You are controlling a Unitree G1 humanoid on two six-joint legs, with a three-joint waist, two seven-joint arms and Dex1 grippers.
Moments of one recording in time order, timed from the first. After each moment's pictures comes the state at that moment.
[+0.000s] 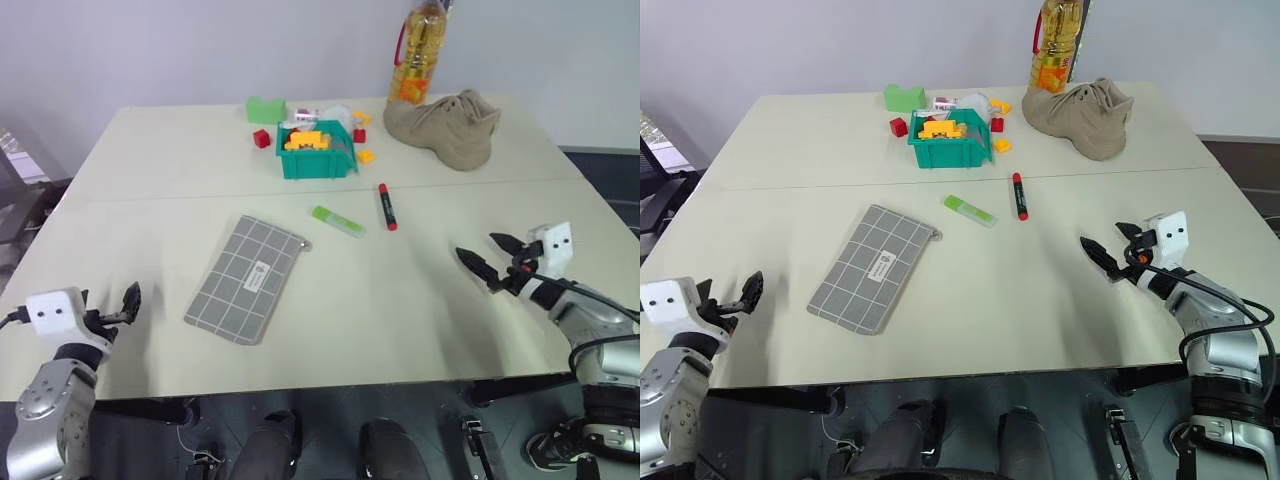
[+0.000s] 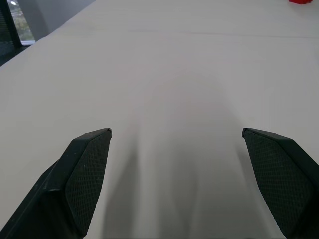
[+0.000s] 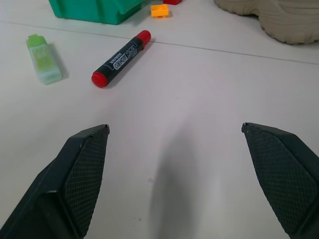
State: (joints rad) left arm 0.15 0.39 0.53 -0.18 -0.43 0.30 -0.24; right arm -0.23 -0.64 -0.31 0.20 0.41 0.25 0.75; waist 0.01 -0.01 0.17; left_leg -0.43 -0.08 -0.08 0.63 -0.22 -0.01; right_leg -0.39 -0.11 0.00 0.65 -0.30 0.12
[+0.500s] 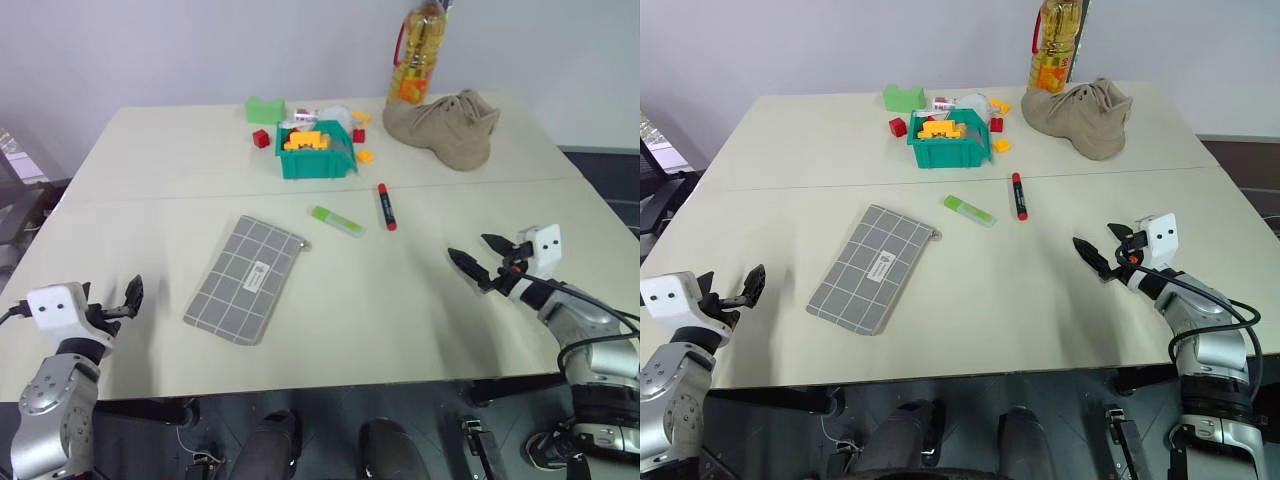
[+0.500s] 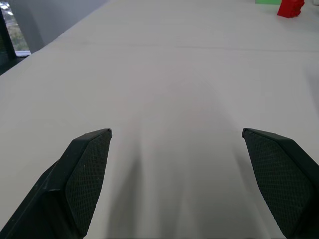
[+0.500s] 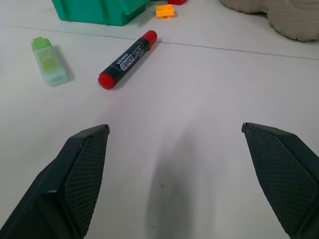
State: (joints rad) left arm 0.13 0.38 0.53 -0.18 -0.42 0.26 -0.25; right arm -0.25 -0.60 -0.29 0.20 0.41 0.25 0.74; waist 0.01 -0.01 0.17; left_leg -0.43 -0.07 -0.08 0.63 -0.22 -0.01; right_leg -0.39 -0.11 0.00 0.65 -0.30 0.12
